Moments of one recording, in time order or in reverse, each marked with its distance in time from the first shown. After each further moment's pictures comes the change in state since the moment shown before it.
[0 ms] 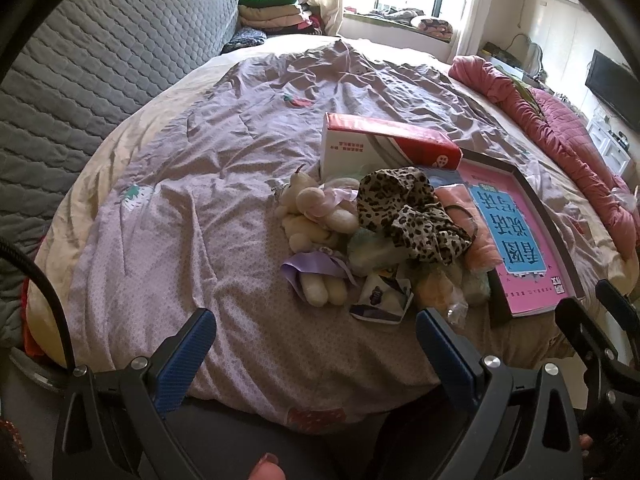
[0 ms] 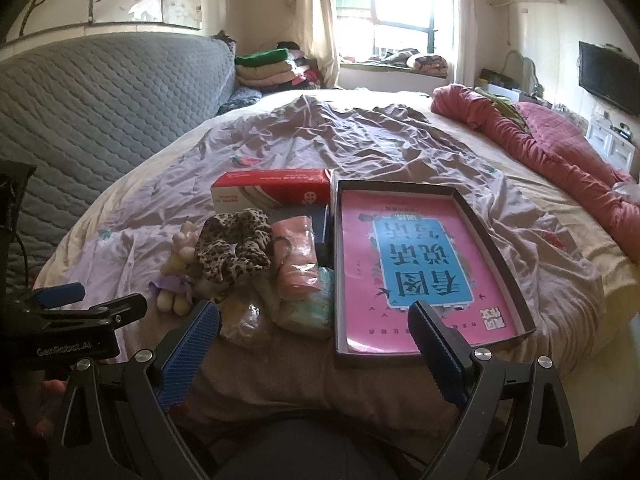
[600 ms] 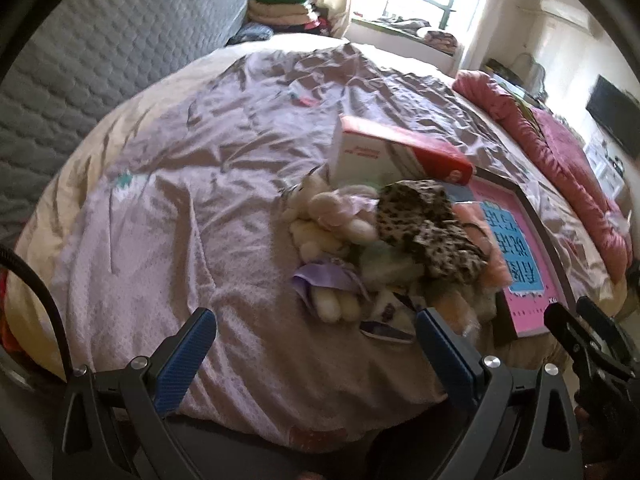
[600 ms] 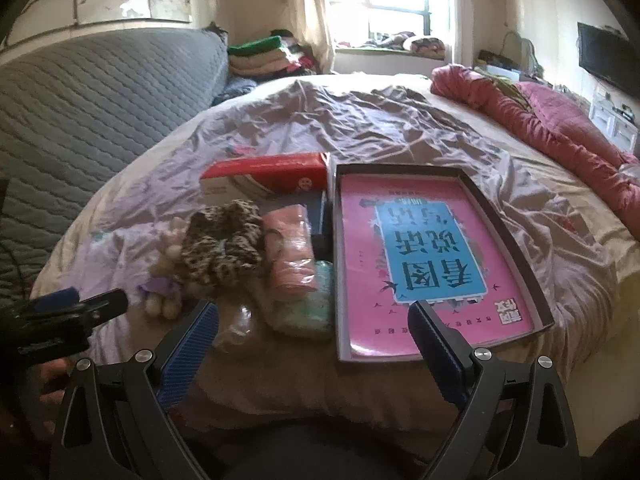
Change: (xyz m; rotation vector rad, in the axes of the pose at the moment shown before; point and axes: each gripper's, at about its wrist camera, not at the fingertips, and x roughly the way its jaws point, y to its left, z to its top) left arm 0.024 0.028 0.006 -0.079 0.002 -0.063; right arm 0.039 -0.011 0.004 0.053 0.054 0.014
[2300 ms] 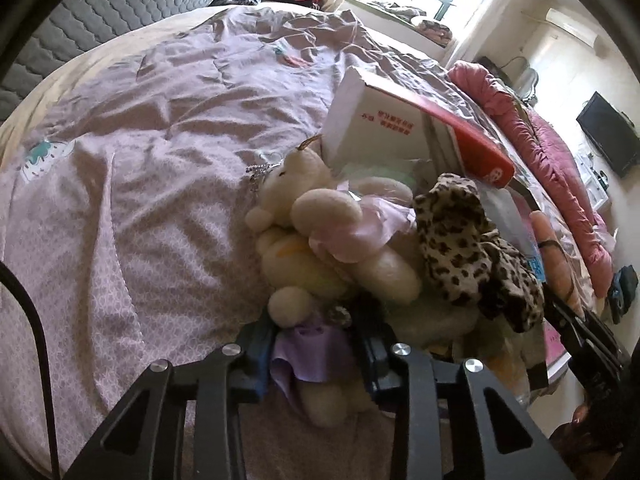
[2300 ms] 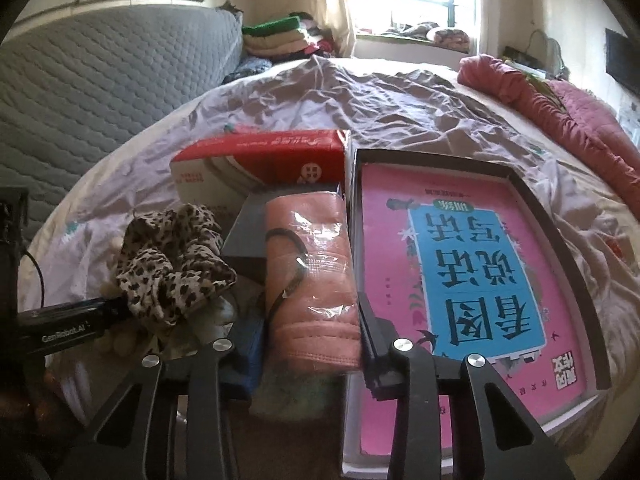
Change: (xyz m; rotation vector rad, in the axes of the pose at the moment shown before) left arm 0.105 0.019 0.026 -0.044 0.072 -0.153; right arm 0.090 0.001 0.020 -0.062 0.042 0.066
